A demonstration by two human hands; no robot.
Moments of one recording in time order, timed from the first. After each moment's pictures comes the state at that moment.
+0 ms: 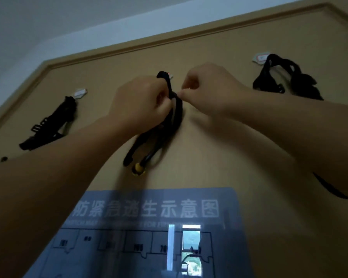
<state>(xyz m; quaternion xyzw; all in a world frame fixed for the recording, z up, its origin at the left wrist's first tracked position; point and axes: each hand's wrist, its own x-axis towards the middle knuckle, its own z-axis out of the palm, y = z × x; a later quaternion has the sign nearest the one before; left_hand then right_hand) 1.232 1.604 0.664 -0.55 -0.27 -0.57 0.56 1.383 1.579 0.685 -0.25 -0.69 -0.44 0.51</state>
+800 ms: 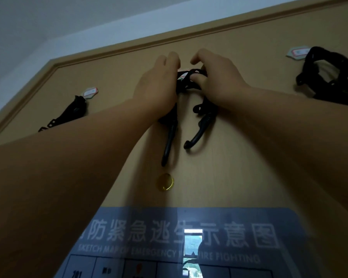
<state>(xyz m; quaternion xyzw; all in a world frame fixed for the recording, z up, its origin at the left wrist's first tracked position) 1.214 1.619 0.716 -0.56 -0.31 -0.59 0.49 1.345 1.623 0.746 -0.21 -0.64 -0.45 0.58</state>
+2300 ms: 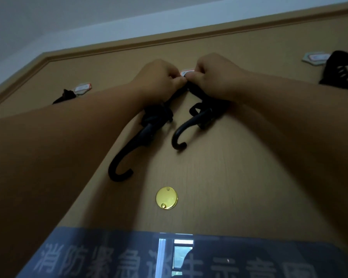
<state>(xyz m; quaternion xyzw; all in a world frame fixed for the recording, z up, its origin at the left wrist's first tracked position) 1.194 1.639 0.758 -0.63 -0.28 -0.60 0.40 1.330 1.628 0.776 -0.30 -0.66 -0.46 0.51</state>
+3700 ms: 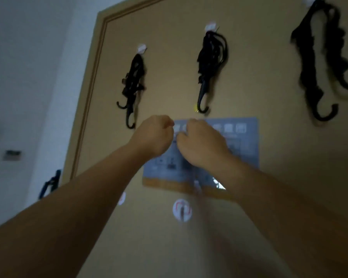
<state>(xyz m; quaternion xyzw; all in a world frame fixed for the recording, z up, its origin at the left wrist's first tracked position) 1.175 1.506 0.484 -0.65 -0.52 -0.53 0.18 1.295 1.515 0.482 -0.38 -0.79 -0.17 0.46</state>
